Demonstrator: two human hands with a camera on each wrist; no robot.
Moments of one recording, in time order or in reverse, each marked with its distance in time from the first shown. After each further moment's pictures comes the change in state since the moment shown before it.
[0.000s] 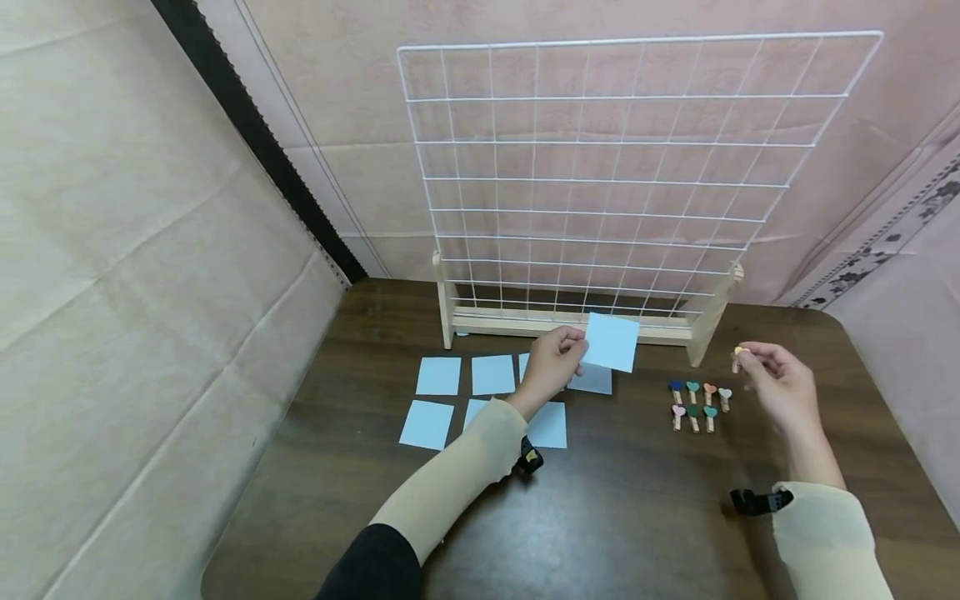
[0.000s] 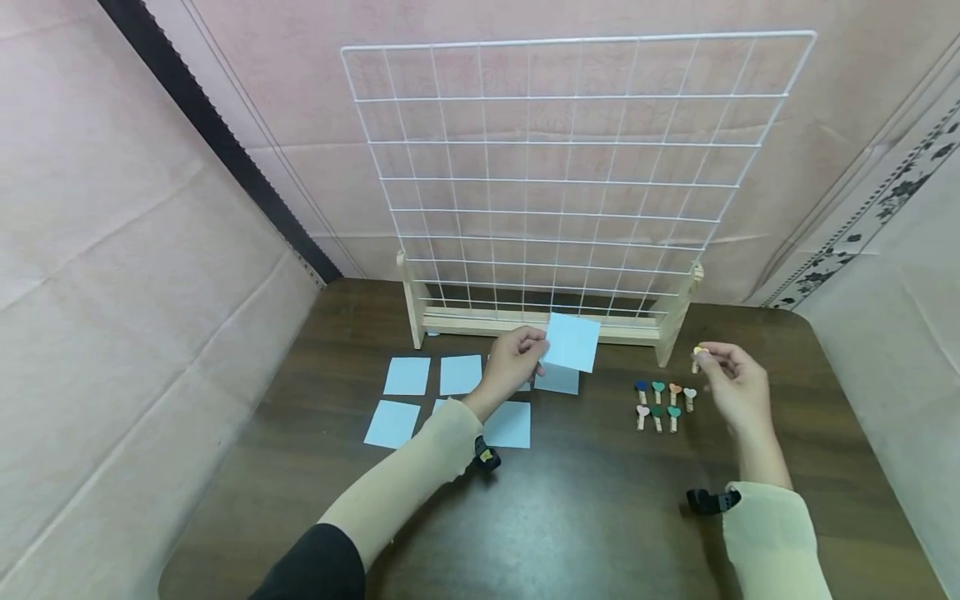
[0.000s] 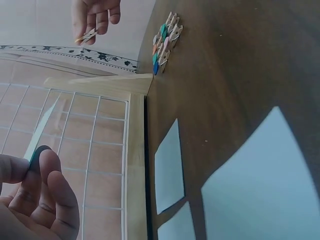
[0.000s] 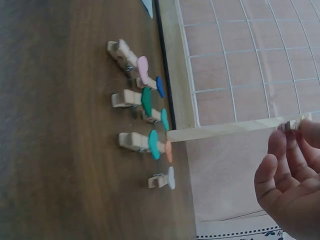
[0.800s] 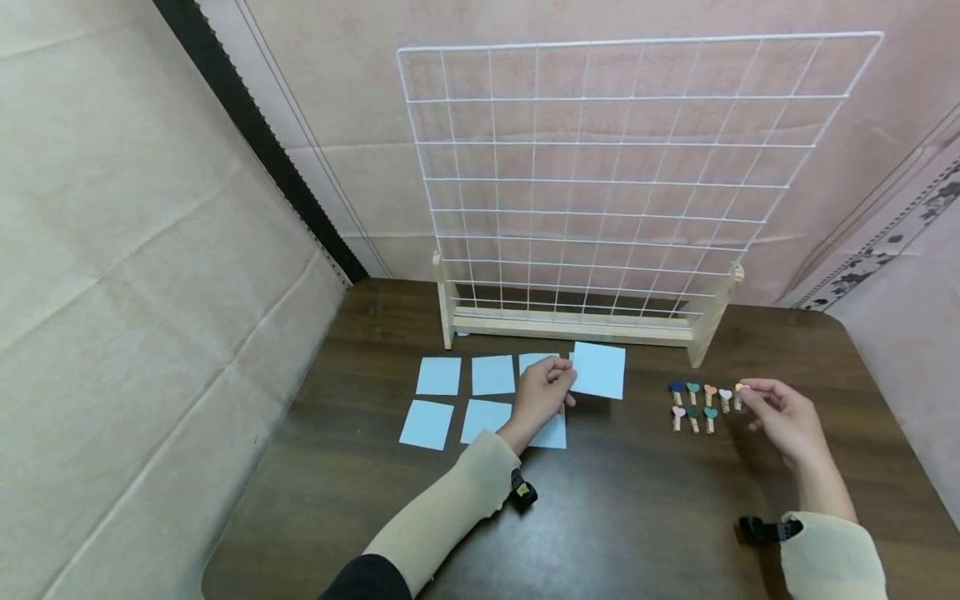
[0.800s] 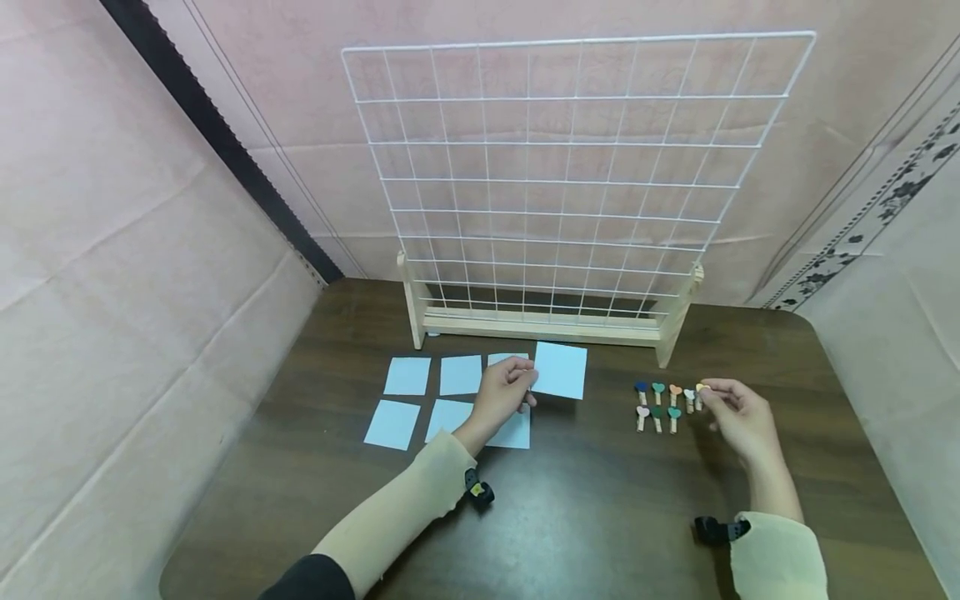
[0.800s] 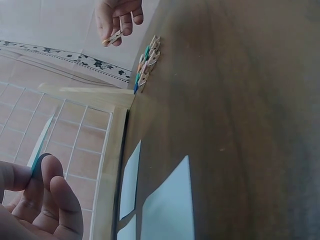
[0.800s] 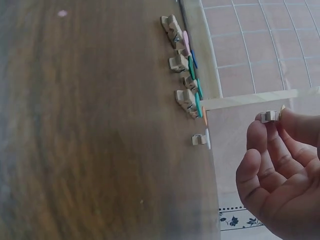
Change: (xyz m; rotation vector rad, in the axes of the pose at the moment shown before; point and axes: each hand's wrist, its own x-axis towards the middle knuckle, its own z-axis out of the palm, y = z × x) left_hand -0.036 -0.030 0.004 -0.054 0.064 -0.129; right_hand -0.023 0.037 -0.021 -0.212 -0.146 0.062
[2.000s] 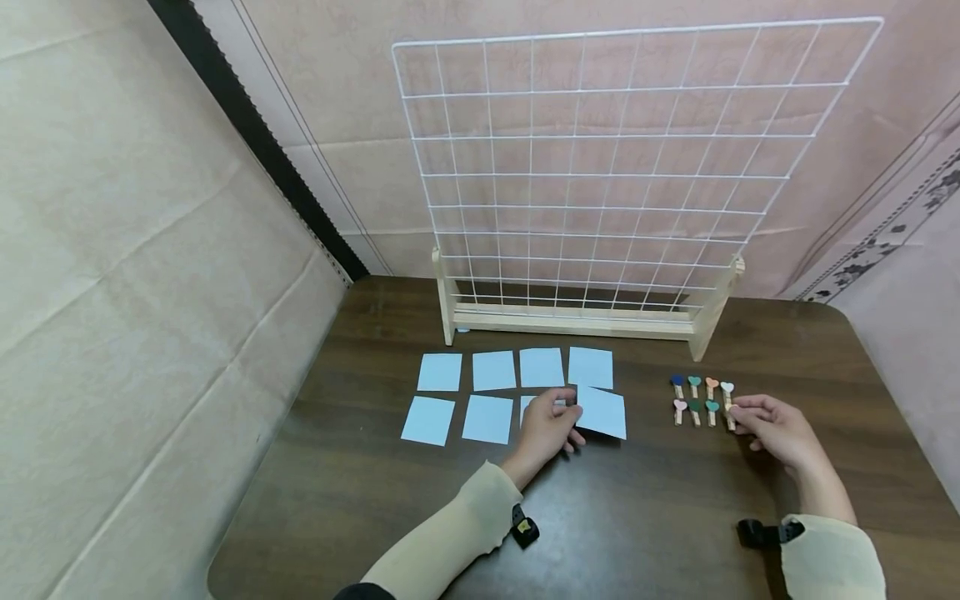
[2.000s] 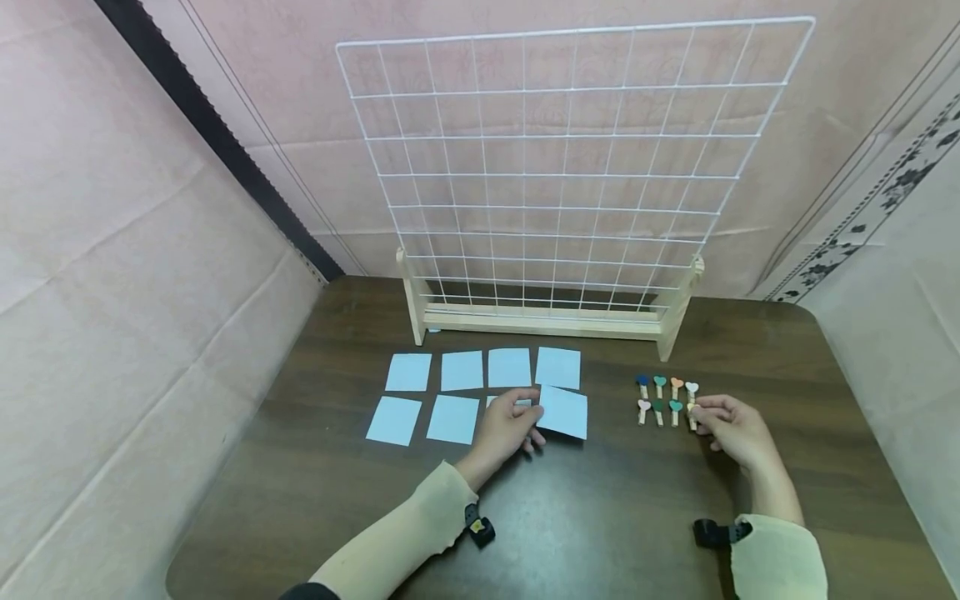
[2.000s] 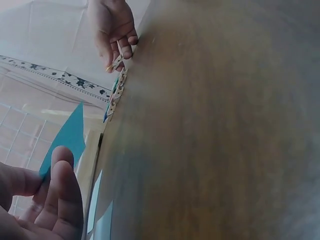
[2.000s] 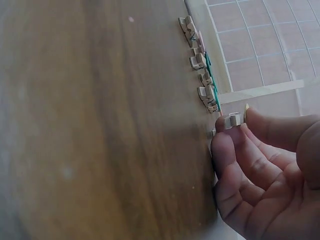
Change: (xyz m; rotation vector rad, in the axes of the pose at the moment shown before) left_hand -0.046 -0.031 0.011 -0.082 -0.077 -0.065; right_hand -0.009 0.018 0.002 -0.130 -0.206 0.198
